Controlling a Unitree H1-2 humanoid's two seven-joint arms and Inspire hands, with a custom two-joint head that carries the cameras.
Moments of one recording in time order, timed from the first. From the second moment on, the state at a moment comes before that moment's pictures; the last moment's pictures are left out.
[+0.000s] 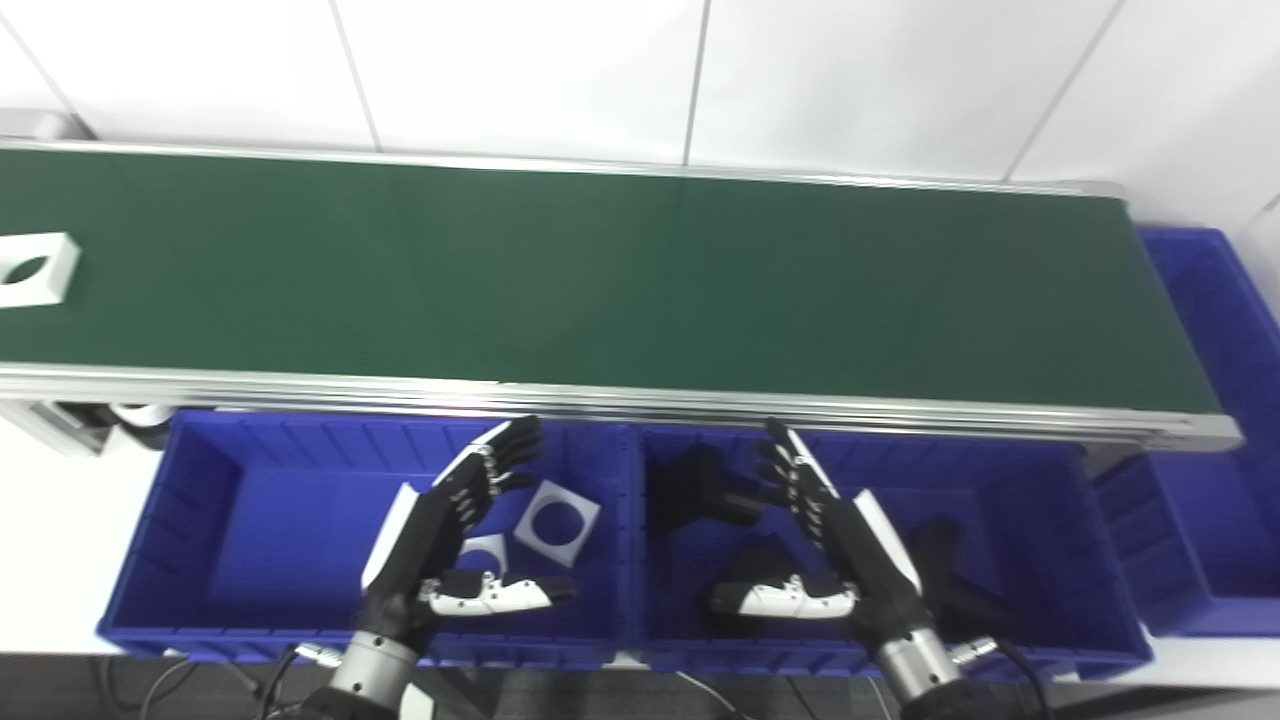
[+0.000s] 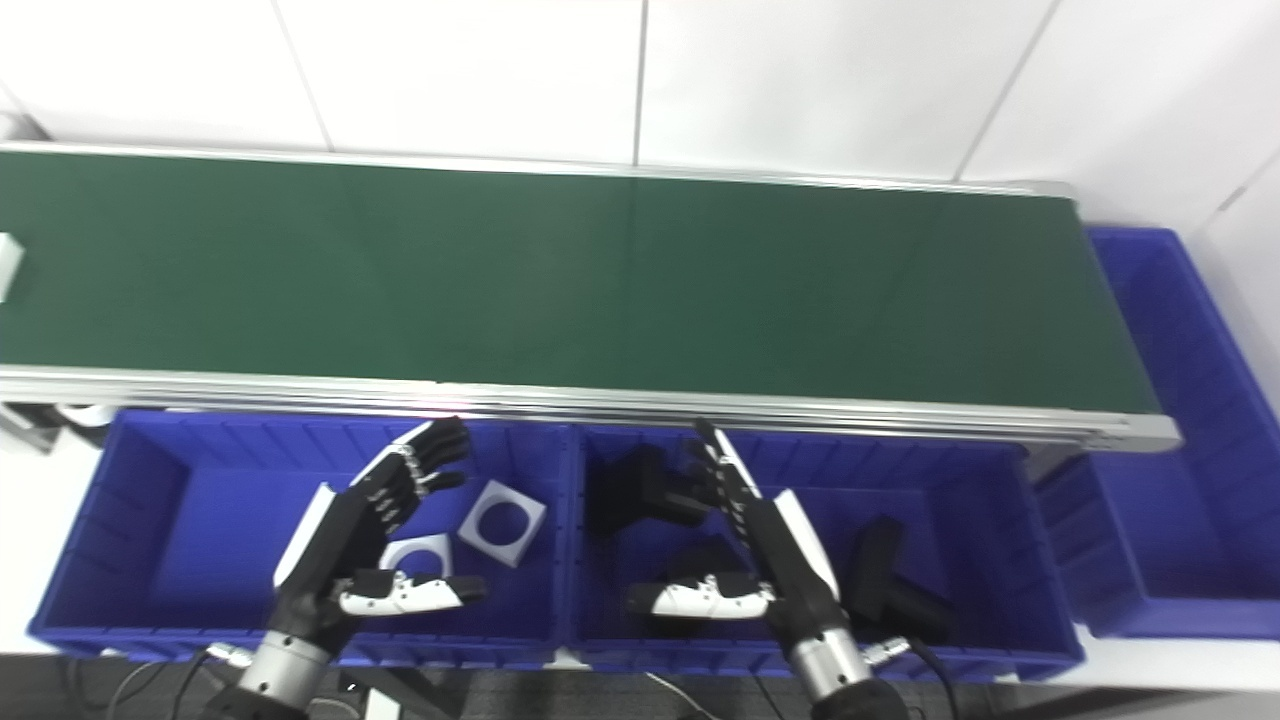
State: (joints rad) left arm 0.33 0.05 -0.16 -0.05 0.01 -0.31 -0.20; right arm 0.26 -0.16 0.19 -0.16 -0.11 -0.03 0.18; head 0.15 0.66
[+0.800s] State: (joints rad) left arm 0.31 0.02 -0.18 0.04 0.06 -0.38 -0.17; right arm 0.27 -0.17 0.18 -0.15 -0.11 -0.06 0.17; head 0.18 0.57
